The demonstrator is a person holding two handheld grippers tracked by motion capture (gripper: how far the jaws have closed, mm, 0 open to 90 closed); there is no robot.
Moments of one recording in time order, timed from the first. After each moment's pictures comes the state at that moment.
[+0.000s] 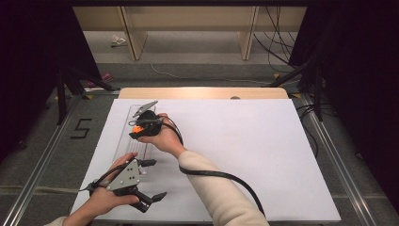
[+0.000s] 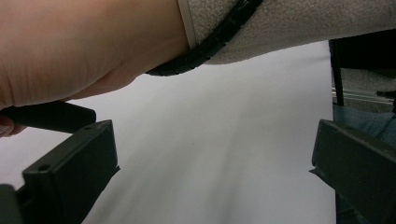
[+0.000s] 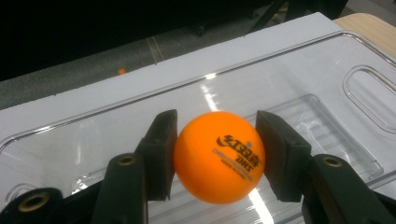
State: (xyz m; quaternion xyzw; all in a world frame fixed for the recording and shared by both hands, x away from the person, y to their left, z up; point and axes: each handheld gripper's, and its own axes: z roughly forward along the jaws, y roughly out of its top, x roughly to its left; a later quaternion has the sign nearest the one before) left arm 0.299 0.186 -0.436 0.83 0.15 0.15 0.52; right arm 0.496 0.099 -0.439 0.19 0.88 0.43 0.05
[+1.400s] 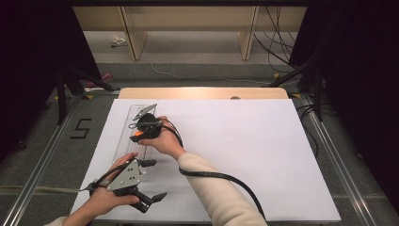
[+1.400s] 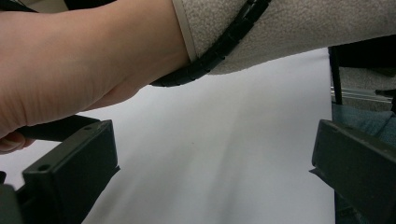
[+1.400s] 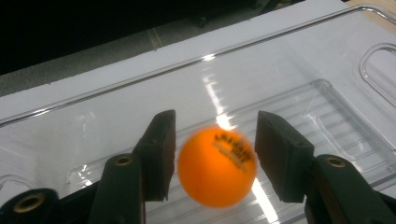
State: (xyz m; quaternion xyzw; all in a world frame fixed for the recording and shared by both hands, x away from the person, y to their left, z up) left arm 0.298 0.186 -0.436 0.83 0.15 0.15 0.52; right arm 0.496 0.102 -0.451 0.19 0.89 0.41 0.04
